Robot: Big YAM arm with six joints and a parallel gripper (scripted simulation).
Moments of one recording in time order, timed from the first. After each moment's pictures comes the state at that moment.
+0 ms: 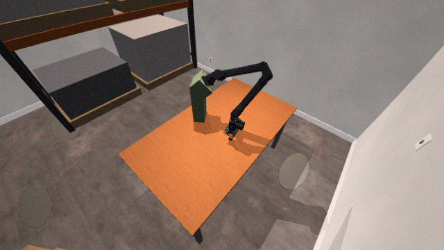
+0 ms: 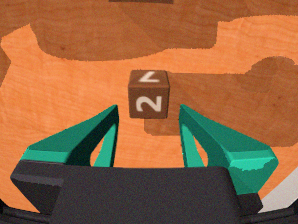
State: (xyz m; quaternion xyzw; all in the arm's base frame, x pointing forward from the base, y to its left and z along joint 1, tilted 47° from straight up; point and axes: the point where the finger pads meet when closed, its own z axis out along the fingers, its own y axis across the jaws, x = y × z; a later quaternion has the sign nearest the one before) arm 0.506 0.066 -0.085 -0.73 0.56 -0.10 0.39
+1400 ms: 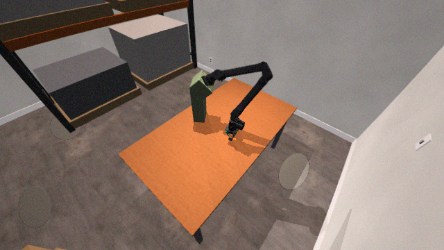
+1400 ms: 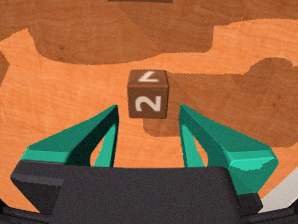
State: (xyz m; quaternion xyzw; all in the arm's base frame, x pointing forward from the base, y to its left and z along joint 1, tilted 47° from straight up) arm 0.507 0.066 -0.085 -0.73 0.56 -0.10 0.39
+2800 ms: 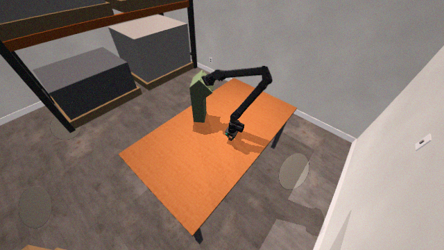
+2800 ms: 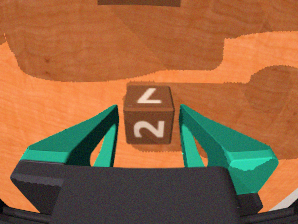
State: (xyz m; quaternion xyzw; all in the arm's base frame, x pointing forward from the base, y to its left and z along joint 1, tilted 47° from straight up) arm 0.523 0.079 -0.105 -0.73 0.56 -0.10 0.39
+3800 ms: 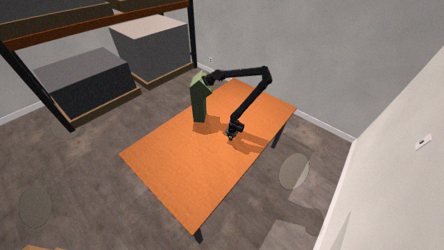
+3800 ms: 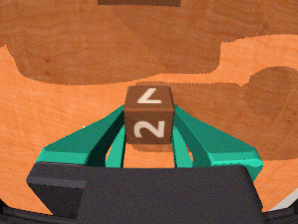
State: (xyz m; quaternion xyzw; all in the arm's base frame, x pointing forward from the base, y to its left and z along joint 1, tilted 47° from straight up) arm 0.523 0.079 -0.105 -0.73 0.56 -0.10 0.39
